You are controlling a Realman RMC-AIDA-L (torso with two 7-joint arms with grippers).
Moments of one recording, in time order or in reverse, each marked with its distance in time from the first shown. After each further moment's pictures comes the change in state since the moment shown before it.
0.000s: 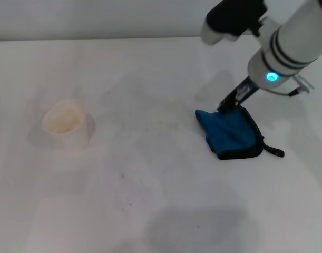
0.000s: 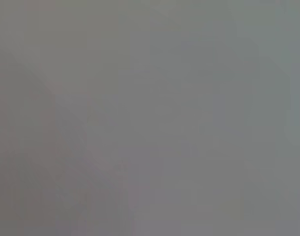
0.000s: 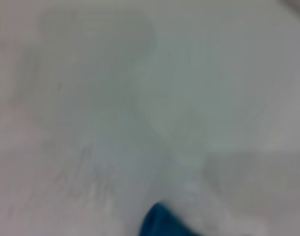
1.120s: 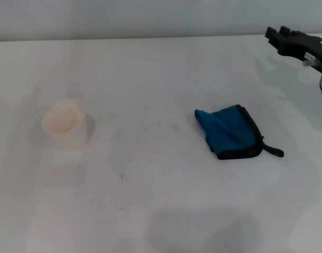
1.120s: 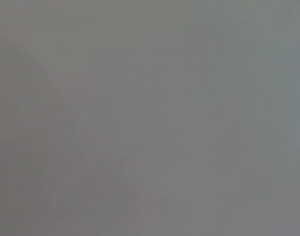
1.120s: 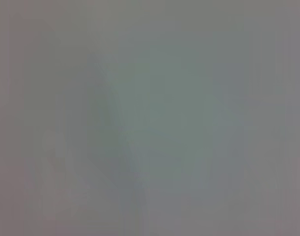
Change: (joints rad) left arm -0.016 0.000 0.005 -0.012 0.002 -0.053 0.003; right arm -0.285 0.005 0.464 0.624 1.718 -0.551 -1.647
